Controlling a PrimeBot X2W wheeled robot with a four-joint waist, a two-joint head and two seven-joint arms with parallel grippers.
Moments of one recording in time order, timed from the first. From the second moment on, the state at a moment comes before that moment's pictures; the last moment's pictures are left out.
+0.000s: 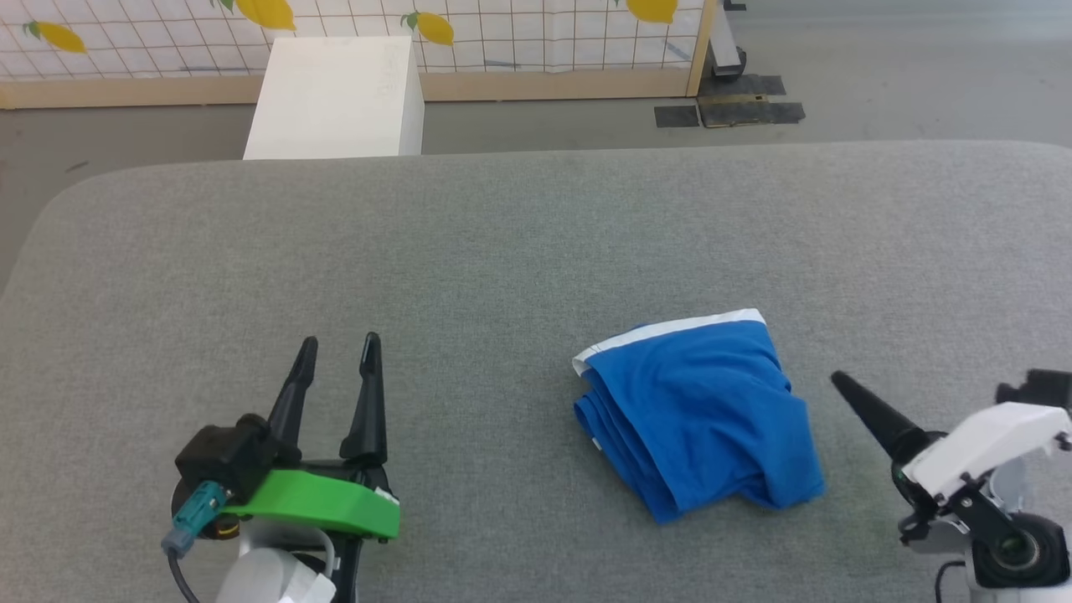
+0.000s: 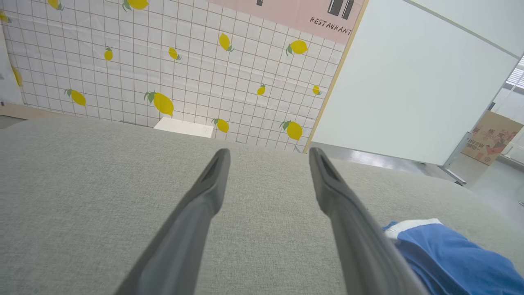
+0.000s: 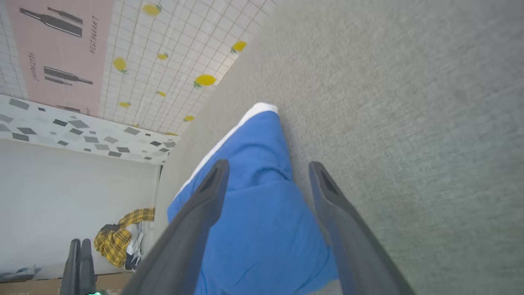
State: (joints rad) left arm -0.08 0.05 -0.06 0.10 -0.33 -0.12 -0.26; right arm -0.17 -0.05 -0.28 0.24 0.90 0.13 0.59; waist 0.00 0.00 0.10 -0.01
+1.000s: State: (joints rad) left arm -0.08 0.05 -0.04 0.06 -0.32 -0.11 -0.26; right arm -0.39 -0.12 0.06 0.36 0.65 0.13 0.90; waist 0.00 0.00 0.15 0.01
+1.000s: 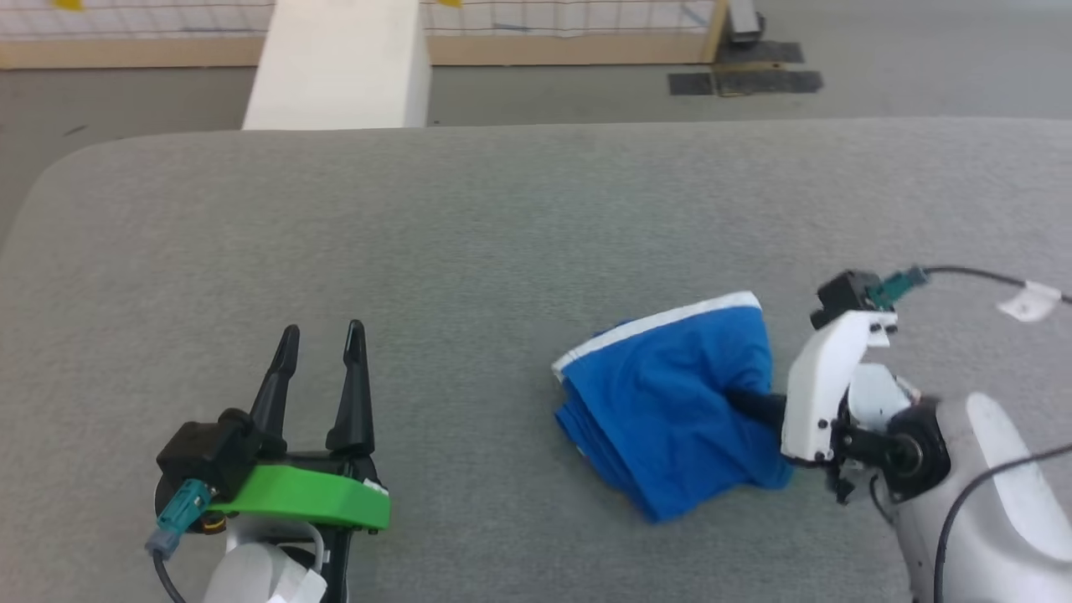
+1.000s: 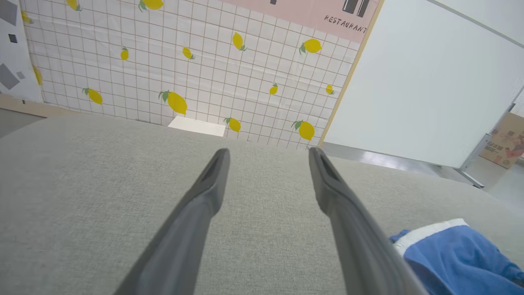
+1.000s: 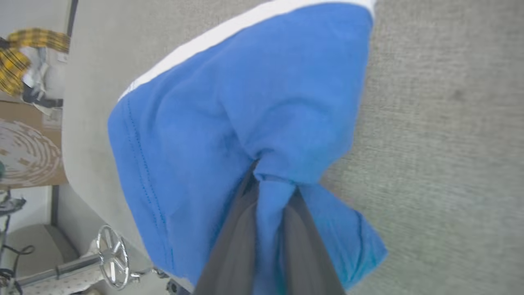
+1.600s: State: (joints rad) left arm -0.21 0.08 -0.06 0.02 -0.24 -0.12 -0.26; right arm -0.66 -0.32 0.21 0.46 0.22 0.13 0.69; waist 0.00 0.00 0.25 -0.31
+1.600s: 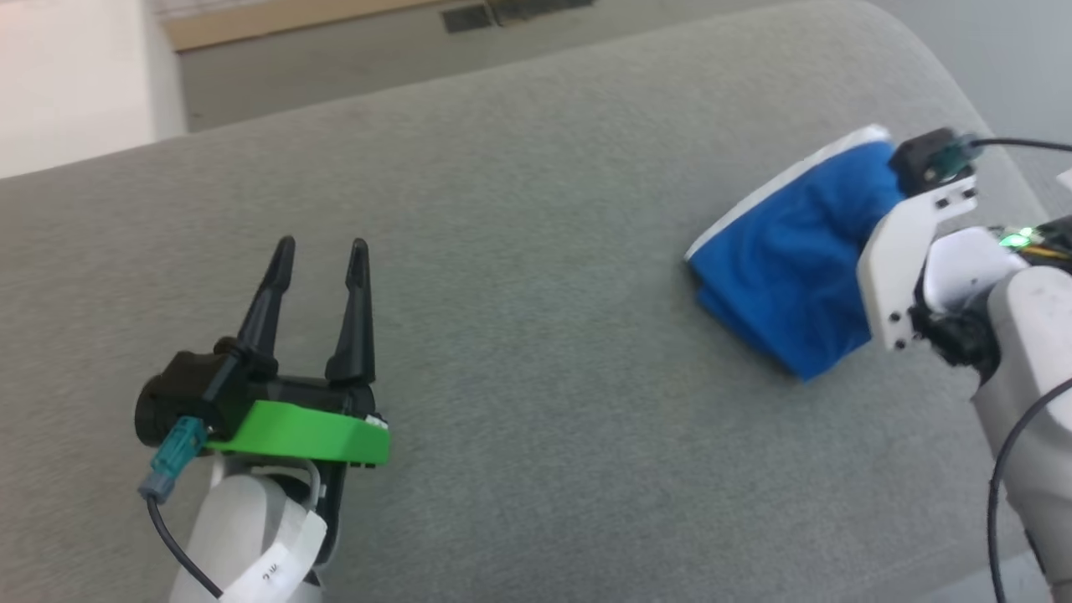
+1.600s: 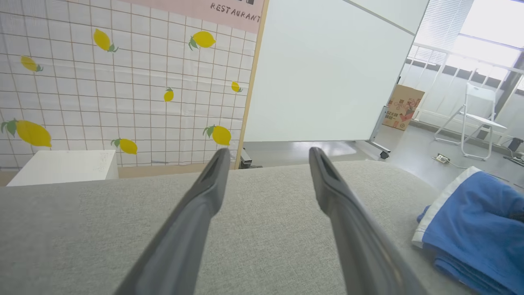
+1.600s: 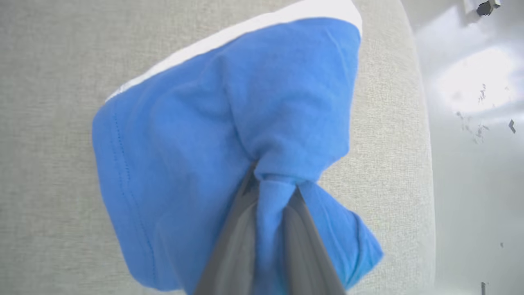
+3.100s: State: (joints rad) left arm -0.09 0.06 -0.03 0.08 -0.27 -0.09 -0.26; right arm -0.34 -0.20 -0.10 0.37 0.07 0.13 -0.24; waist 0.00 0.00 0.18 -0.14
